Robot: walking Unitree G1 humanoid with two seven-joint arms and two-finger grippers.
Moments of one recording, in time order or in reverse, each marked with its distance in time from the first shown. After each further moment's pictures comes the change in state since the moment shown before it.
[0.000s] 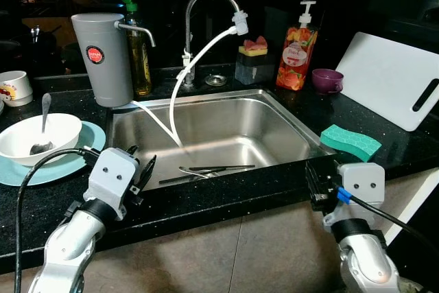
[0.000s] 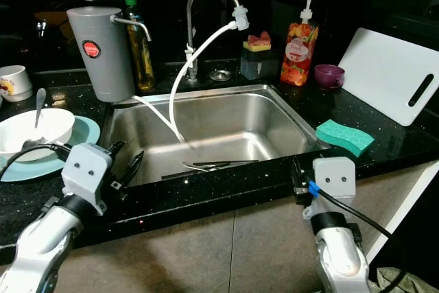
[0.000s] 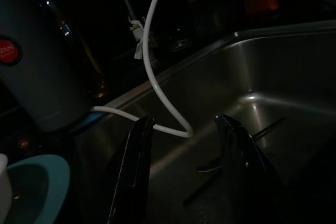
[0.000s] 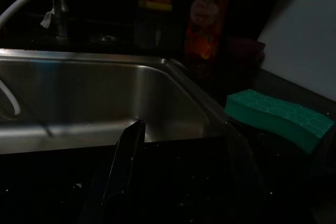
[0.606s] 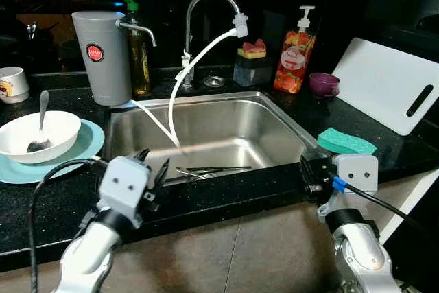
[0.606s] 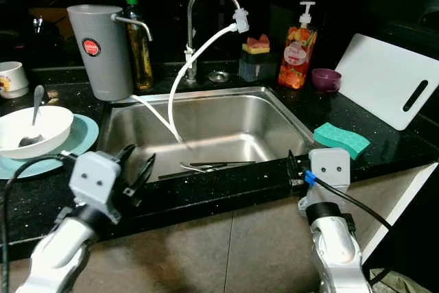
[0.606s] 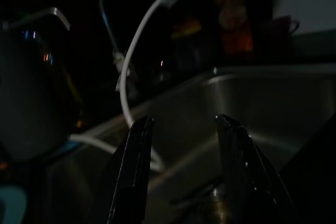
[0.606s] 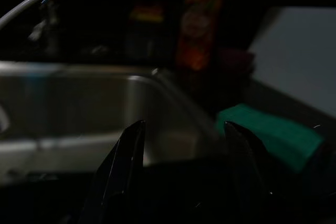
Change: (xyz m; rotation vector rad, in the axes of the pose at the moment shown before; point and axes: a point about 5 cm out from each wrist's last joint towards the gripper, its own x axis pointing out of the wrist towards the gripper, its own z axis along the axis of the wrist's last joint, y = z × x) left arm 0.004 -0.037 0.025 -0.042 -0.113 0.010; right arm 0.019 -0.002 0.010 0.023 -0.031 -0.029
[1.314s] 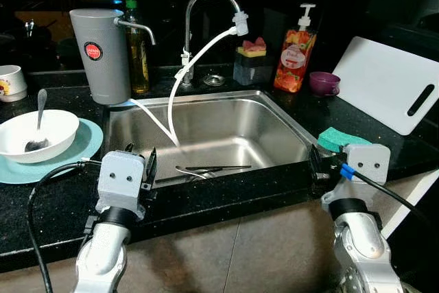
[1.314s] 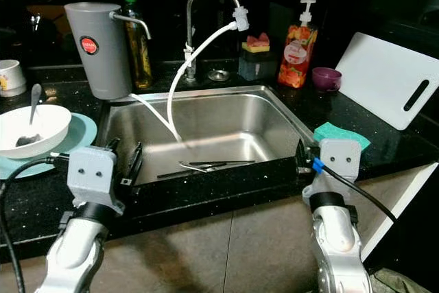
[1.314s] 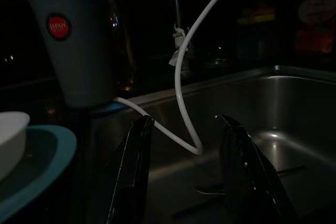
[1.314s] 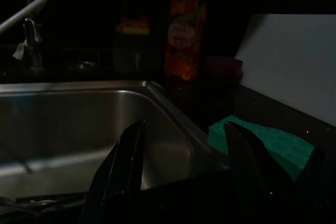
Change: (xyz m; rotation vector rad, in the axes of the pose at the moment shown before) left arm -0.006 0.006 -0.009 -0.072 0.084 0.292; right arm 0.007 0.002 0.007 0.038 -0.028 -0.061
